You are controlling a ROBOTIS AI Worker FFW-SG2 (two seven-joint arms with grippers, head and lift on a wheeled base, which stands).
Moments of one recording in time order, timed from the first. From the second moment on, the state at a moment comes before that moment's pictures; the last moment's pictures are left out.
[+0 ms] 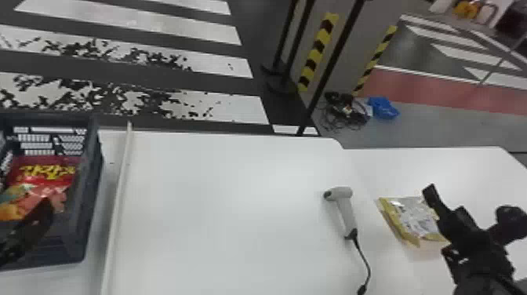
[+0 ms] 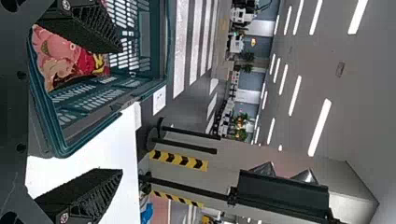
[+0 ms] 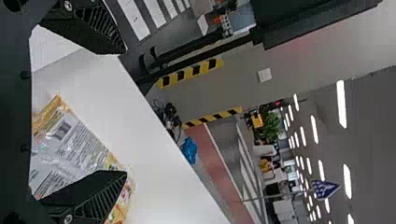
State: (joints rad) left arm 0.45 0.19 0.14 -1.99 0.32 0.14 -0.43; right arm 0.05 -0.27 -0.80 -1.34 -0.47 0.15 0.27
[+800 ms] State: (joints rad) left arm 0.45 0.18 0.15 -2.00 0.32 0.14 -0.43; right arm 0.32 -0.06 -0.31 -1.85 -0.22 -0.03 0.21
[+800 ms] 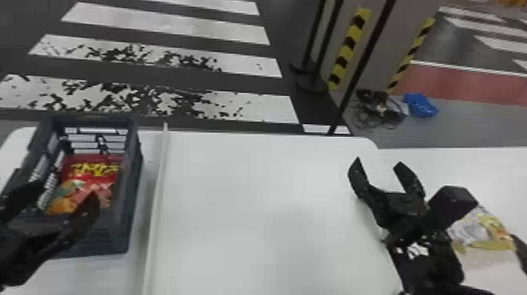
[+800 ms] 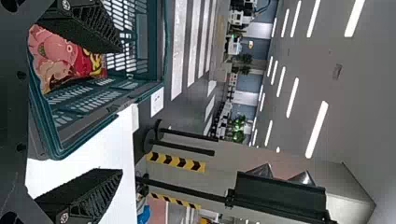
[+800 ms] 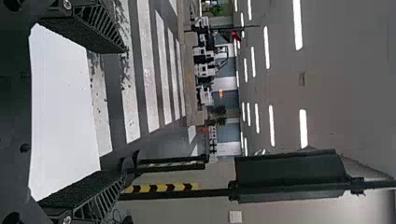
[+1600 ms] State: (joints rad) left arm 0.45 0.16 0.13 -2.01 0.30 0.15 -0.42; right arm 0.46 0.00 0.00 -1.86 0.02 -0.15 -0.06
